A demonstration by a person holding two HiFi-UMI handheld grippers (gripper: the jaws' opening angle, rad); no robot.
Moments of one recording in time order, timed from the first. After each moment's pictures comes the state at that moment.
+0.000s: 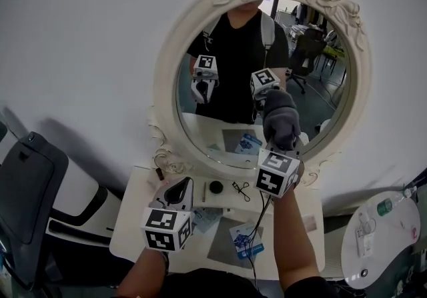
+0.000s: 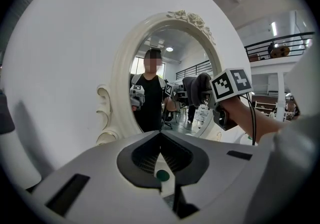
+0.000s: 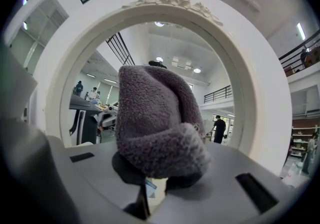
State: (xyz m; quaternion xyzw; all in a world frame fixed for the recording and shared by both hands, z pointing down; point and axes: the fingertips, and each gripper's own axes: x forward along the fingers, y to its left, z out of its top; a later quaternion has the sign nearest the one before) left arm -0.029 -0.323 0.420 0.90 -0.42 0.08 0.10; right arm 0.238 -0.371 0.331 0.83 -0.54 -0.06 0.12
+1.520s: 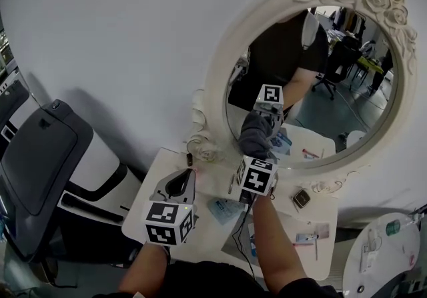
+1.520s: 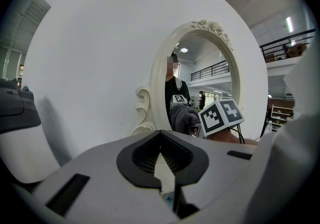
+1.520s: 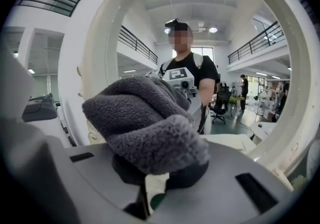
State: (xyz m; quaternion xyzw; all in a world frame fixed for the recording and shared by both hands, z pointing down) left arm -0.123 -0.330 0.430 0.86 -0.50 0.07 0.12; right arm 0.089 -0.434 0.489 0.73 -0.66 0.14 0.13
